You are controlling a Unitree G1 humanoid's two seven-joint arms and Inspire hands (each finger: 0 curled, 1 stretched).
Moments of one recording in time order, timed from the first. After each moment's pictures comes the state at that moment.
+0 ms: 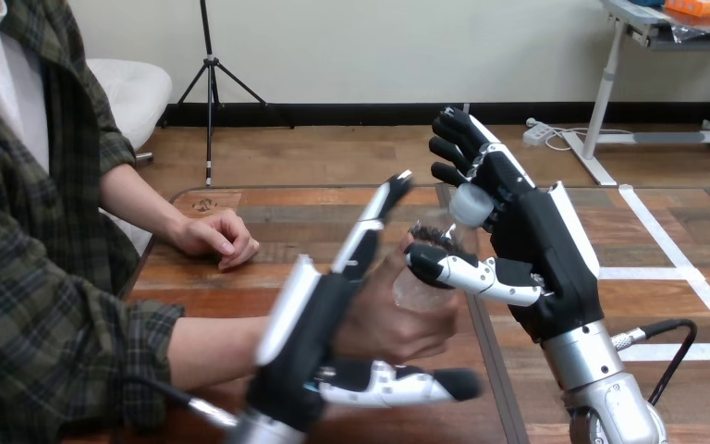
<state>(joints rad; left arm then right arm) 0.02 0.16 -0.34 0.28 0.15 -0.87 0.00 -0.19 -0.10 -0.02 0.44 0.16 -0.71 0.37</state>
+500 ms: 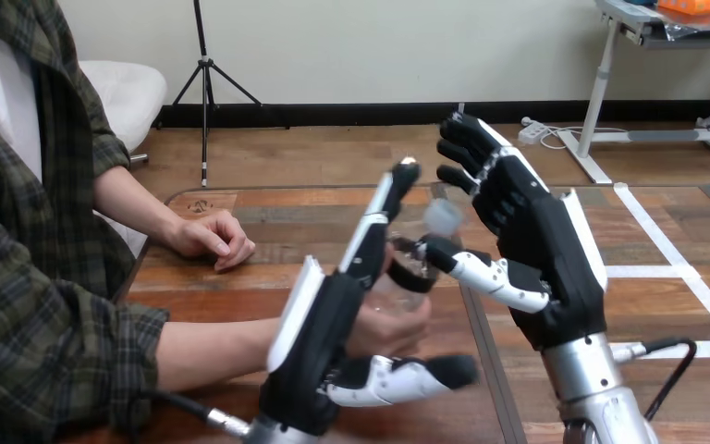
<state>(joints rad) 0.02 0.04 -0.32 0.36 0.16 -0.98 0.02 -0.16 -0.06 -0.02 0.44 0.18 -0.76 0.34</state>
